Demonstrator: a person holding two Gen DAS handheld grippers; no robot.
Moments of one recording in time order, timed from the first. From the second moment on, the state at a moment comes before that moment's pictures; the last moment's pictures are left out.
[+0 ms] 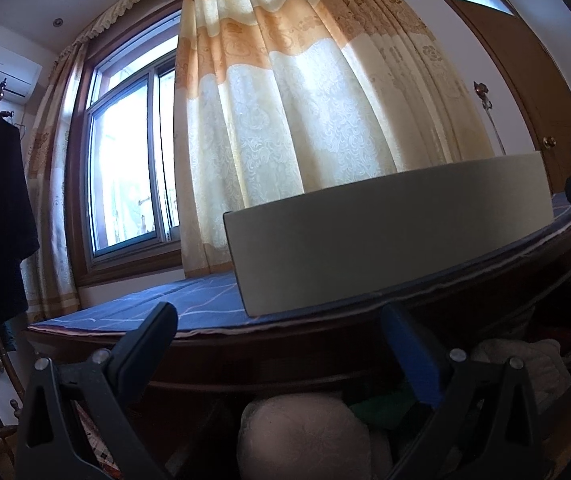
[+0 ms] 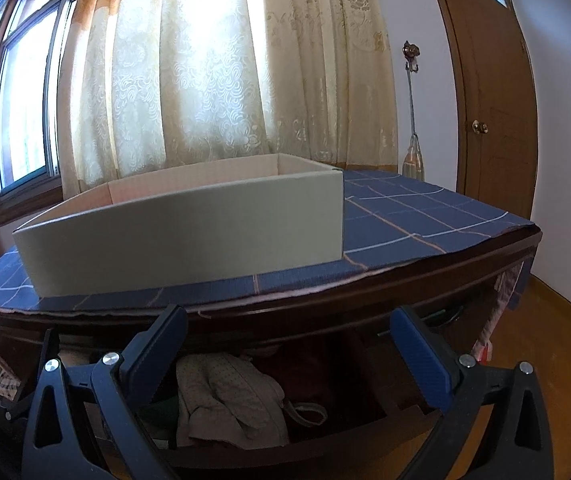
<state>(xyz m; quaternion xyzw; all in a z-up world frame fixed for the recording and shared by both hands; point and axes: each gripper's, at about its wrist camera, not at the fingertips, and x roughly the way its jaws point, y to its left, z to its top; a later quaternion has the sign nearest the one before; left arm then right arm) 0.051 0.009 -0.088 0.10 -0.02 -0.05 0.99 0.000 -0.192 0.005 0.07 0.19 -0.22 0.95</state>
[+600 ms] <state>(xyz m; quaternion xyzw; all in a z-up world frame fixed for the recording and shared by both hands) 0.011 0.026 -0.081 0.09 0.03 -0.06 0.99 -0.035 -0.195 -0.002 0.09 0.22 -0.20 0.95</state>
